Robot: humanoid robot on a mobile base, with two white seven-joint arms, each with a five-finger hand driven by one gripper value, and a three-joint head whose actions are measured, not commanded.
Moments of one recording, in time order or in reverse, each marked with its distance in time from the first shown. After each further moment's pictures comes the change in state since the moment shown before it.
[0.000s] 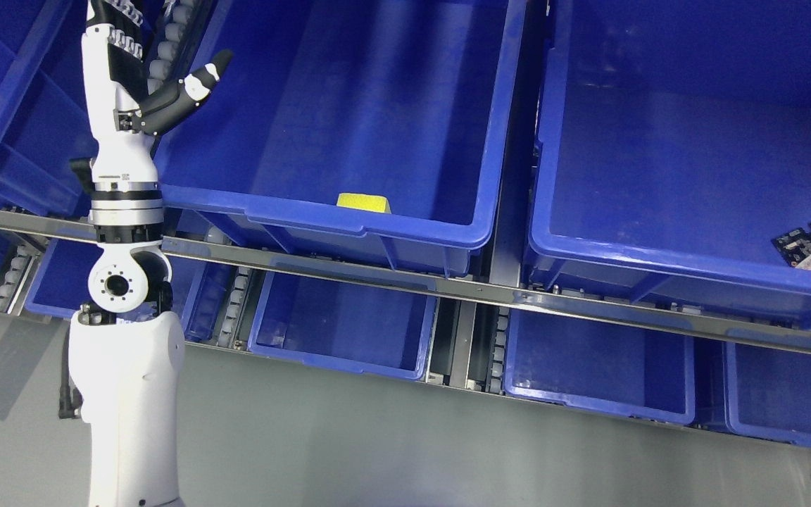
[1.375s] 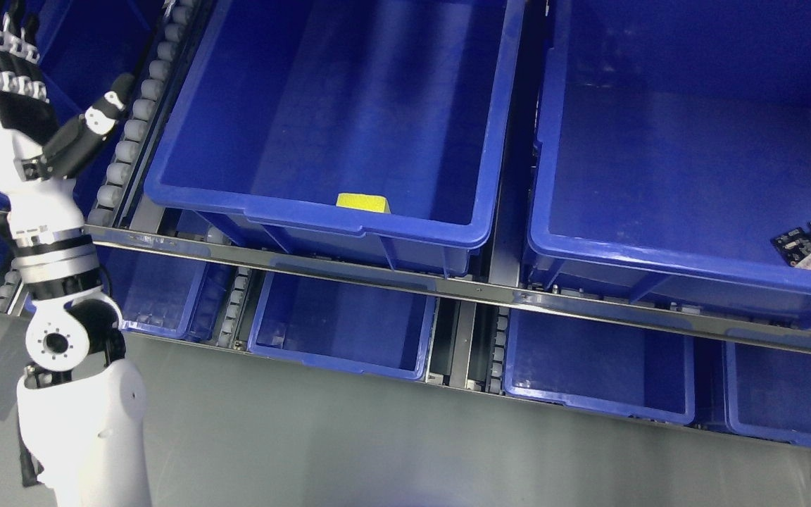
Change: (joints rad) left arm 0.173 0.000 0.156 -0.162 0.144 0.029 0.002; right arm 0.000 0.000 0.000 0.000 0.000 -0.001 0.000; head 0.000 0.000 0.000
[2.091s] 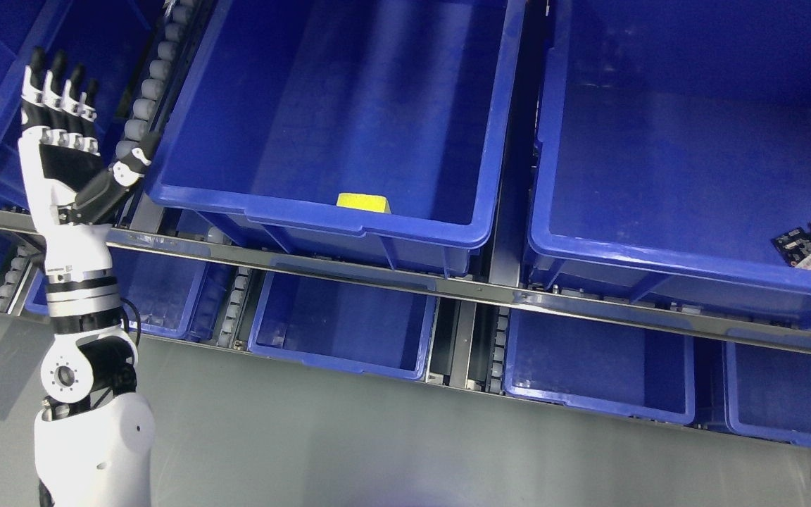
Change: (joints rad) left arm 0.072 0.000 -0.032 0.053 0.205 0.012 -0.161; right arm 0.000 0.000 0.000 0.000 0.000 0.000 0.000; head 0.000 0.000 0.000
